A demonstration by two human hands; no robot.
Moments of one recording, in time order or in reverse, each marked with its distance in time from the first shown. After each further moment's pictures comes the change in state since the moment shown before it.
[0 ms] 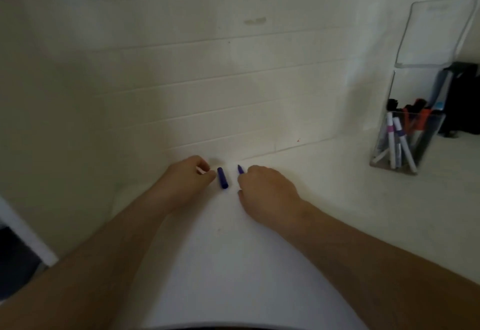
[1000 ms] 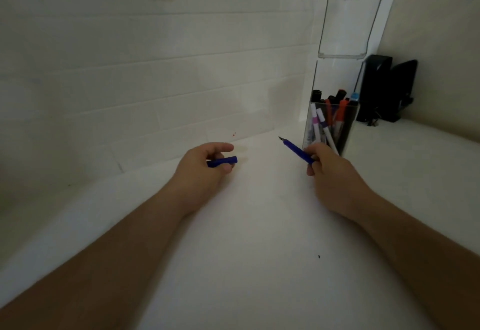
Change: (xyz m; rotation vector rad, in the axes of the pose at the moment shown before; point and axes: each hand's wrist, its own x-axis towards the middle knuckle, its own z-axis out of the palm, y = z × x) left_hand 0.001 0.126 0.117 -0.578 -0.169 0.231; right_hand -0.098 0.209 -0.037 0.457 0.162 0.468
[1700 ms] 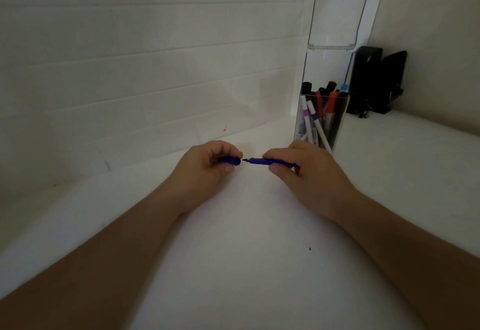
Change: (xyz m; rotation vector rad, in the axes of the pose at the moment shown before) left_hand -0.005 0.006 0.010 0.058 -0.178 0.190; right_hand -0.009 -0.014 0.009 -0.128 0.060 -0.332
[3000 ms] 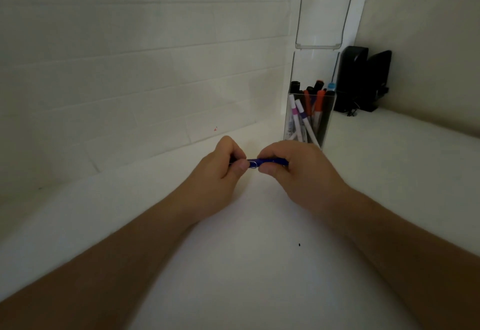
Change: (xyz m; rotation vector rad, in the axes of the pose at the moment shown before) left_hand -0.013 0.028 0.029 0.172 -0.073 0.114; right_hand 0.000 -0.008 -0.009 0.088 0.005 -0.009
